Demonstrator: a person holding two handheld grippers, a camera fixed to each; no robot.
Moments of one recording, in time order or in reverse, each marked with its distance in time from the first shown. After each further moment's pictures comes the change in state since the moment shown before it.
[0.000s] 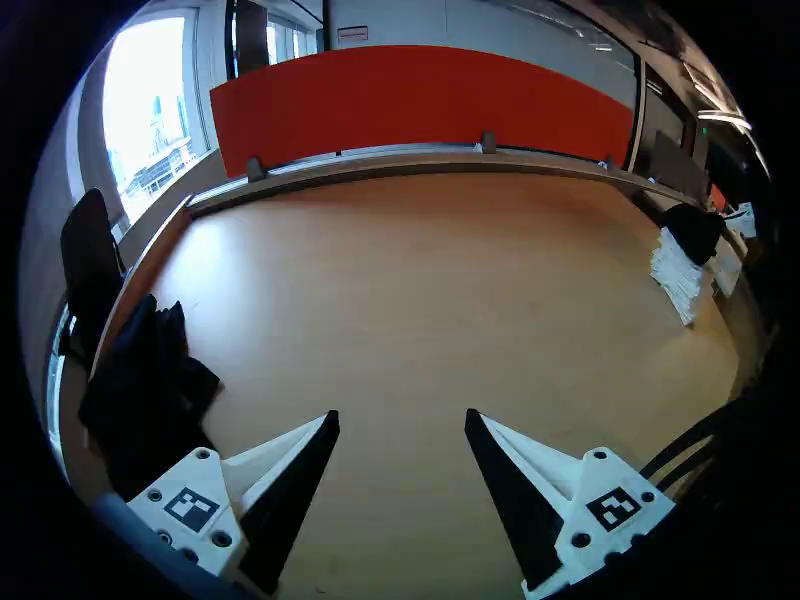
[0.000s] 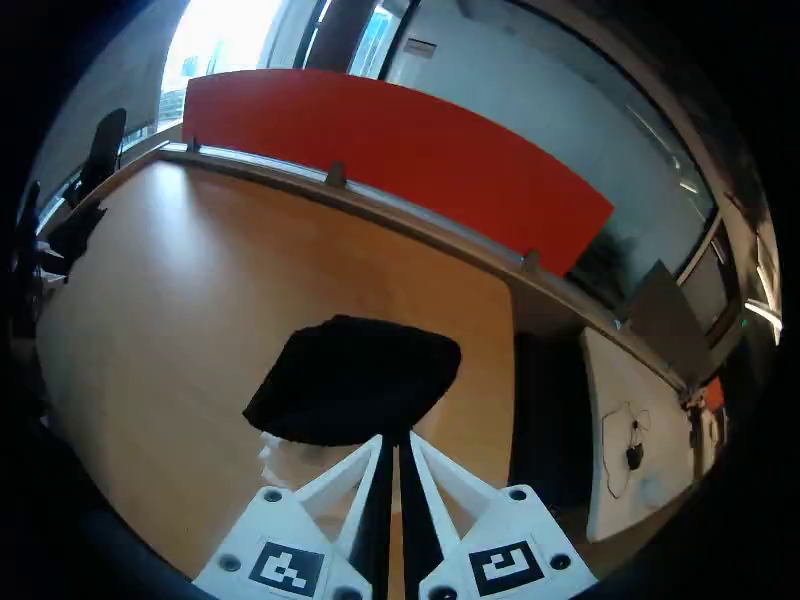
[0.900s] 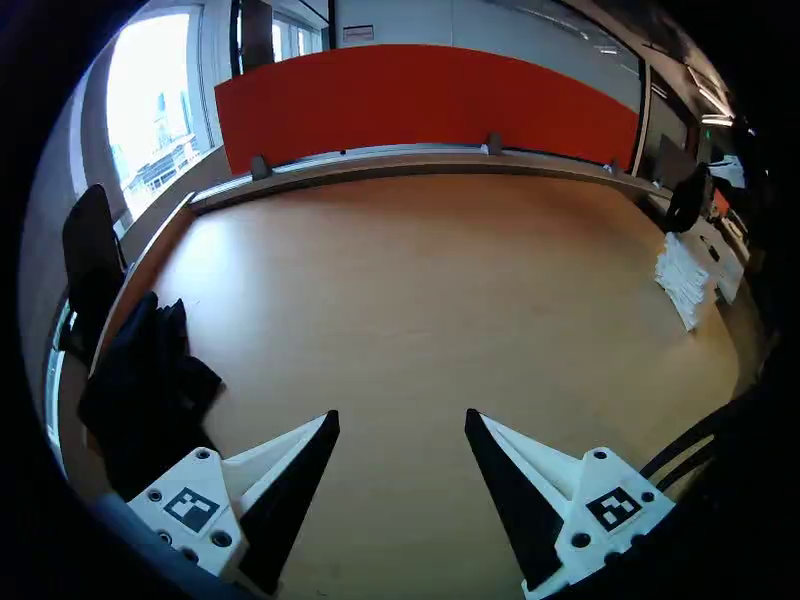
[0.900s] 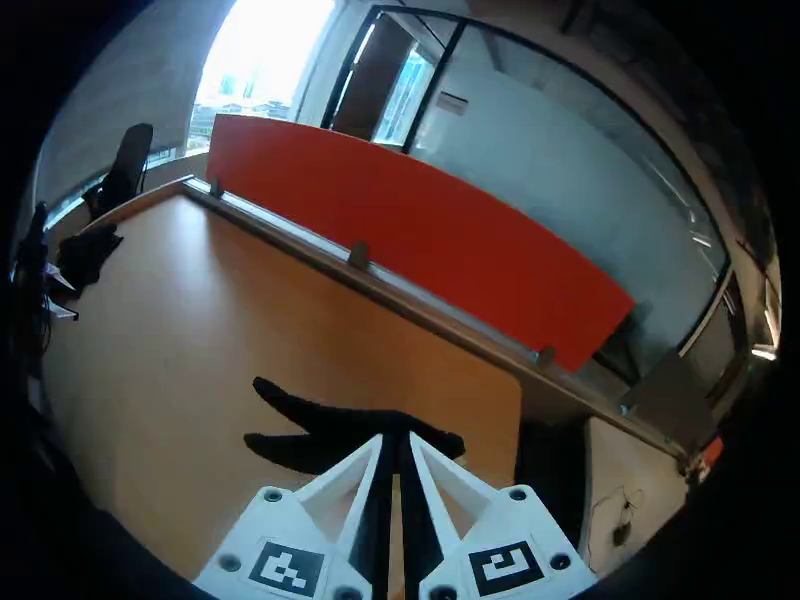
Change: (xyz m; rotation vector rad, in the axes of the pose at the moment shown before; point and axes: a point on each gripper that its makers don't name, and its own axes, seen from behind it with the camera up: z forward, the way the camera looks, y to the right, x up) left arm 0.002 -0.004 0.006 0.006 0.001 -0.014; right arm 0.132 -0.006 0.013 0.048 0.193 -0.097
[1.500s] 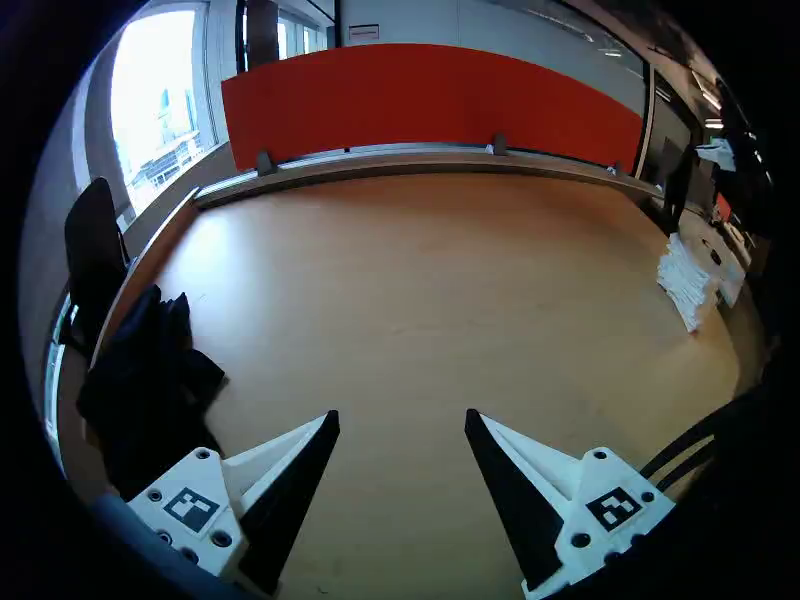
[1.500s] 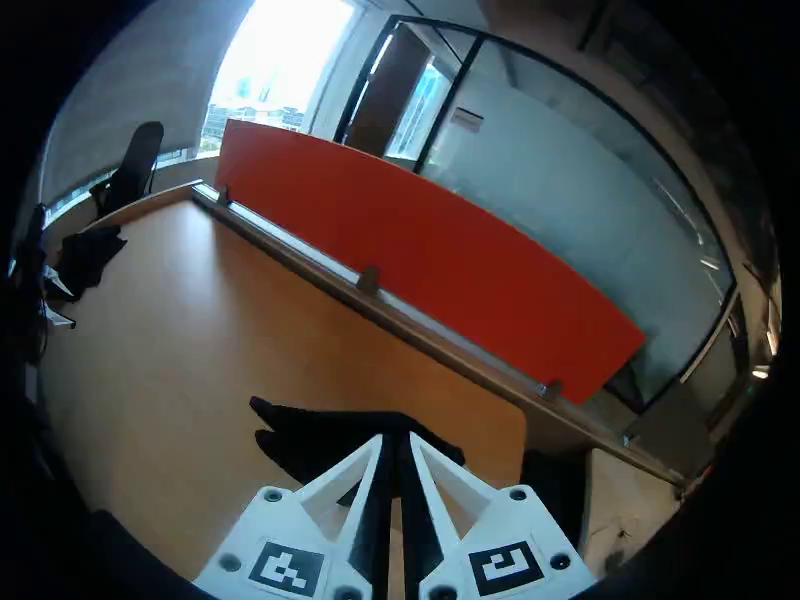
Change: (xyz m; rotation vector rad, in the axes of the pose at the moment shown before) left arm -0.005 -0.005 -0.002 0.008 -0.002 -0.016; right arm 0.052 -0.007 0.031 0.021 0.058 -0.054
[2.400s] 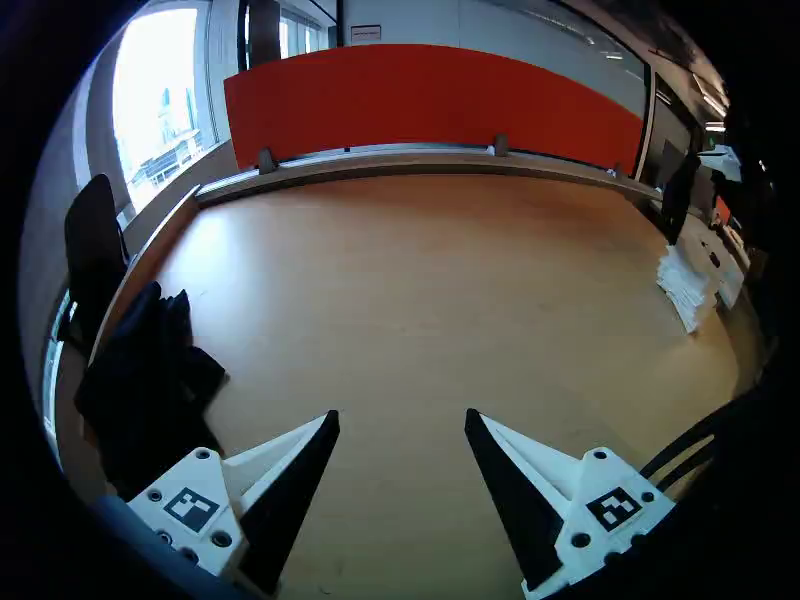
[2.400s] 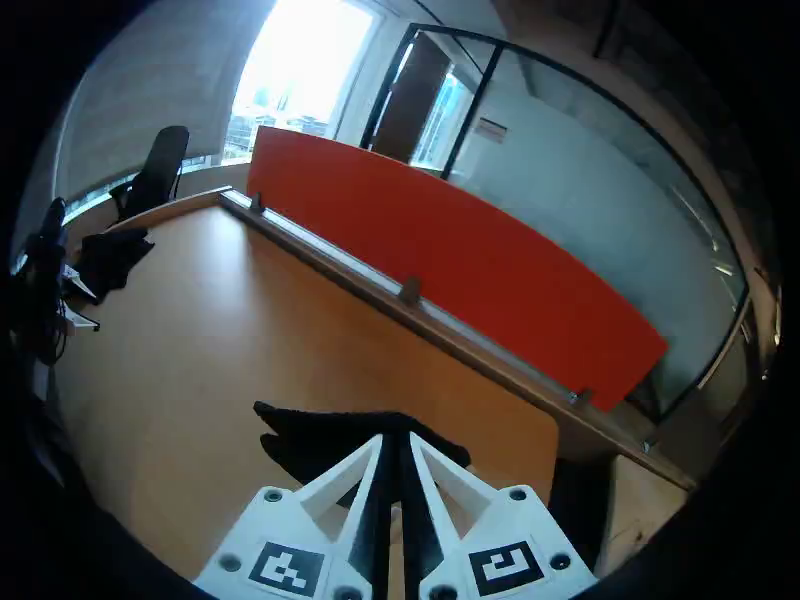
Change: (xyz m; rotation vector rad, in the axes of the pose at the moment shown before) left arm -0.004 -0.003 0.002 -0.006 0.004 -0.009; right arm 0.009 -0.058 -0.006 0.070 0.036 -0.015
